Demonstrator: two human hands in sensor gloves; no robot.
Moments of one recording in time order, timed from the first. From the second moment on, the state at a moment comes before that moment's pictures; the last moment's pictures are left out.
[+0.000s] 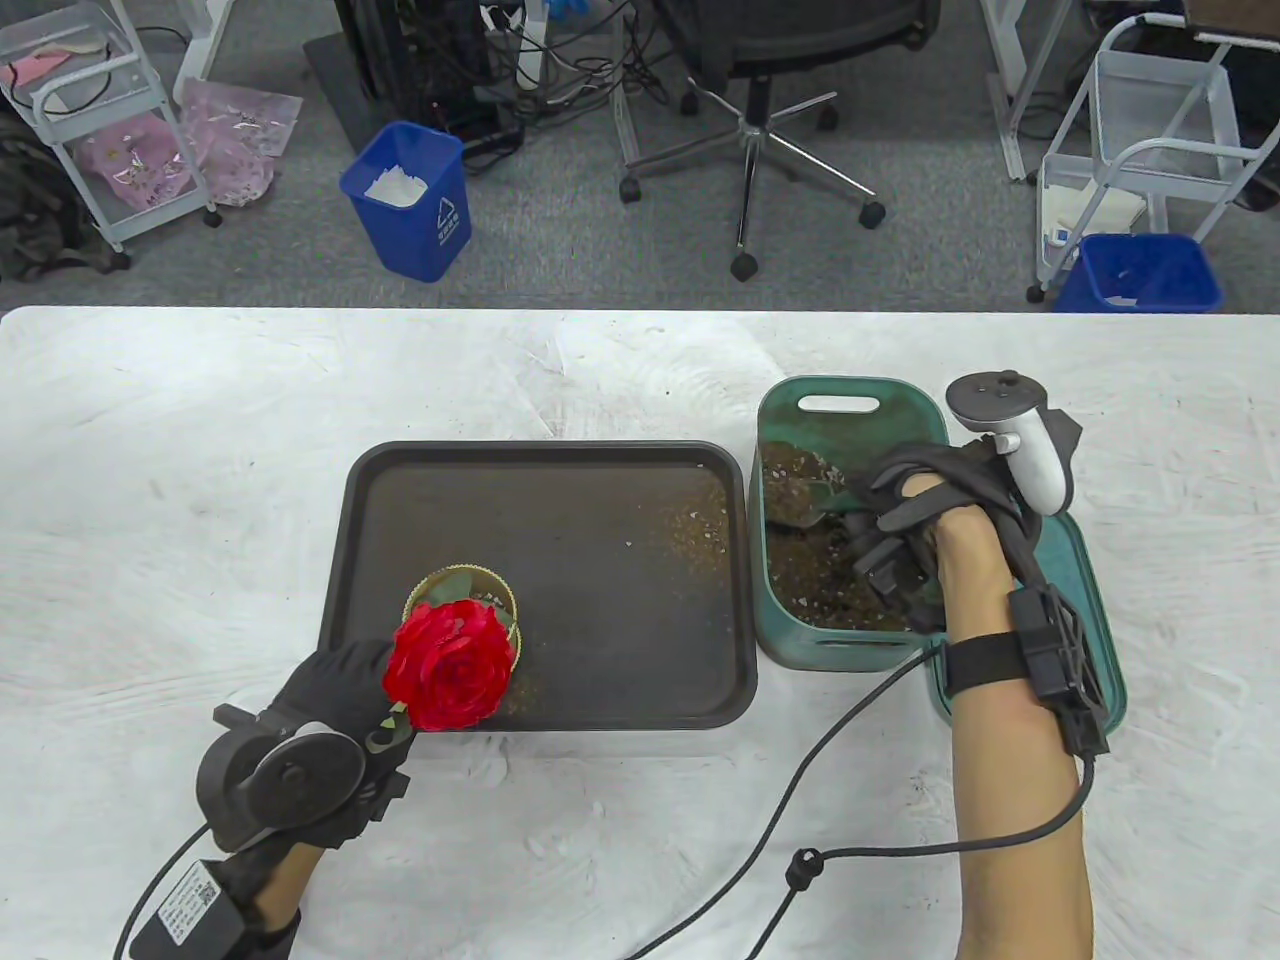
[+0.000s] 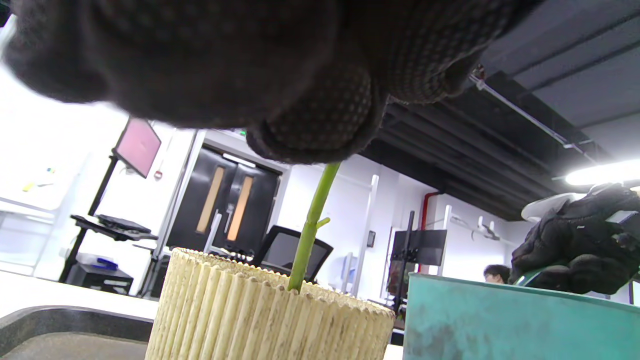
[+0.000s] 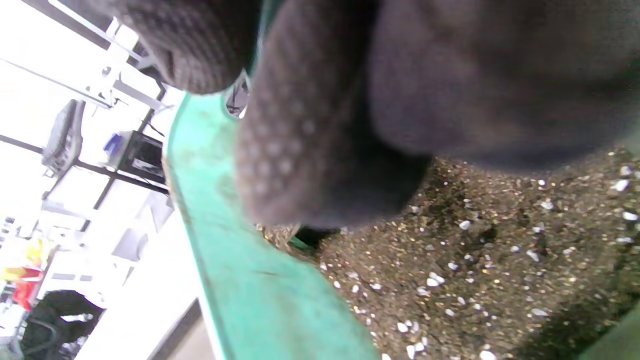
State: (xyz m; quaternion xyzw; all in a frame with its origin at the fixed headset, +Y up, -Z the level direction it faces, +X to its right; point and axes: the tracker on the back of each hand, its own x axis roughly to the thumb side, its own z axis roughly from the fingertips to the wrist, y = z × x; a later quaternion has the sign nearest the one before) left_hand -0.260 -0.649 -0.167 0.24 -0.17 0.17 0.94; right_hand 0.230 -0.623 -0.352 -0.20 0.27 0.83 0.44
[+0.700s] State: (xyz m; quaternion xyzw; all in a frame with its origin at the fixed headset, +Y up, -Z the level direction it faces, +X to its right) left_hand -0.254 -0.651 -0.166 0.23 -0.18 0.17 0.94; right_hand 0.245 -0.611 -0.343 -0.20 0.21 0.80 0.53
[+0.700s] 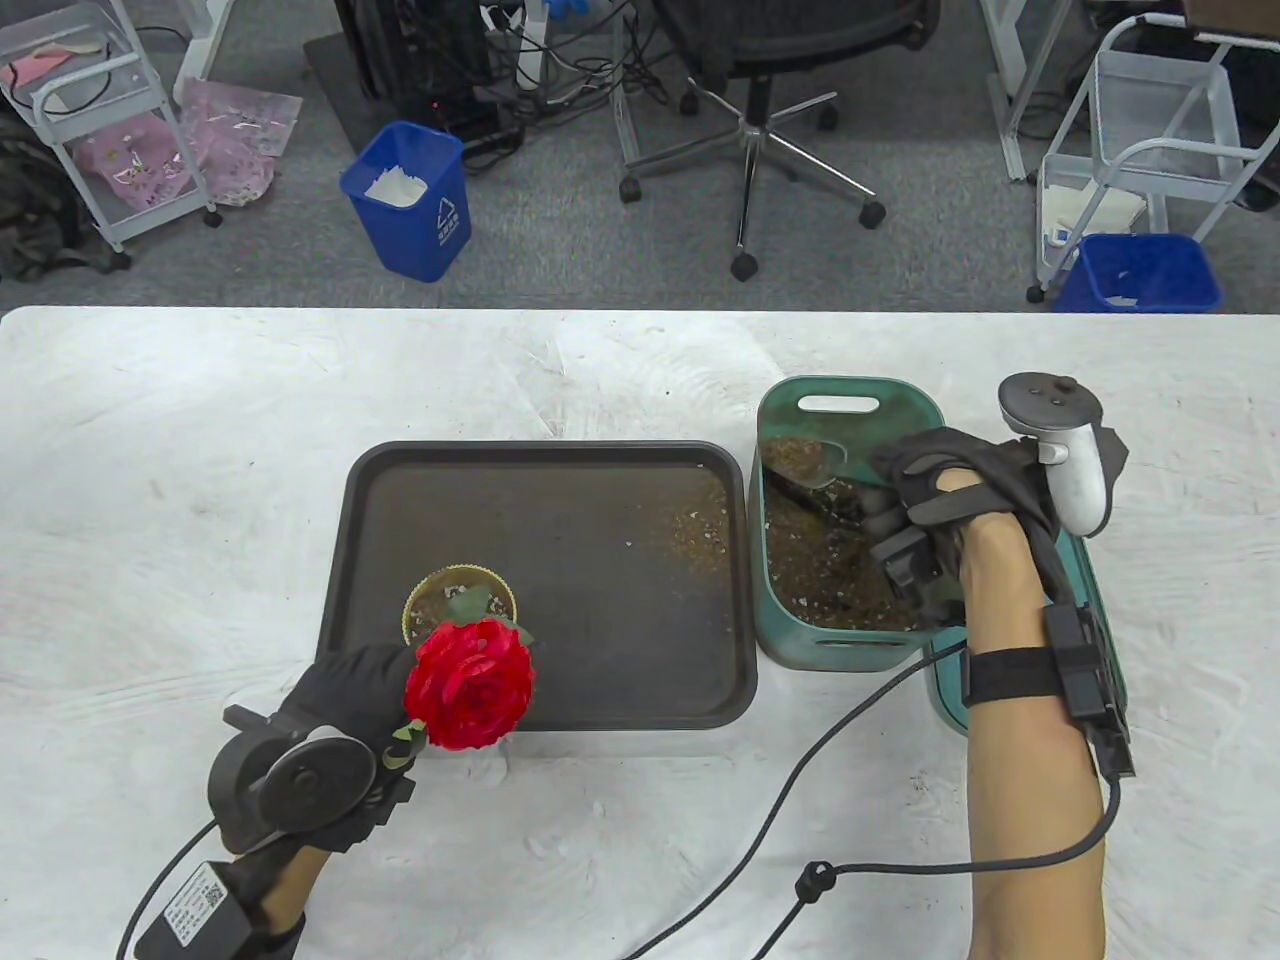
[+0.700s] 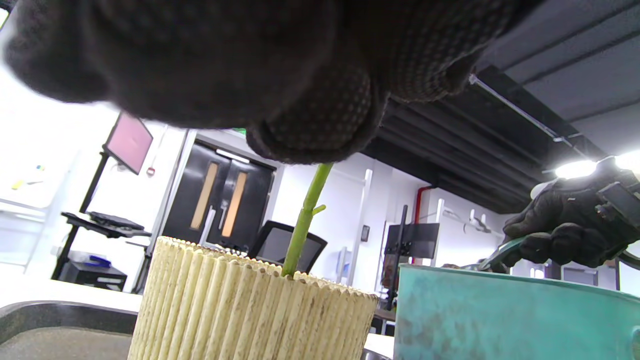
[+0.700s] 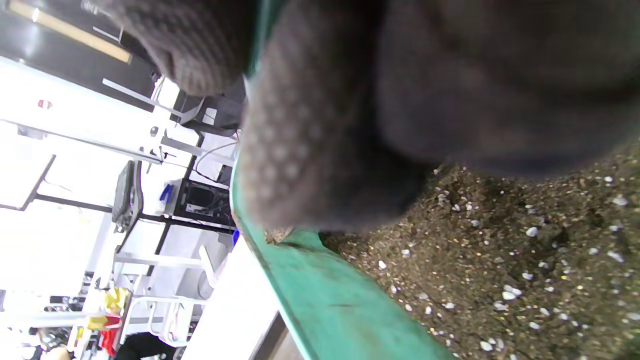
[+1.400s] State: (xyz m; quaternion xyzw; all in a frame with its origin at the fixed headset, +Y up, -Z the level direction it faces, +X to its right) left_hand -0.256 -0.651 -0.167 0.23 -0.17 0.17 0.94; right_hand 0.144 -0.548 -0.324 0.01 0.23 0.78 0.59
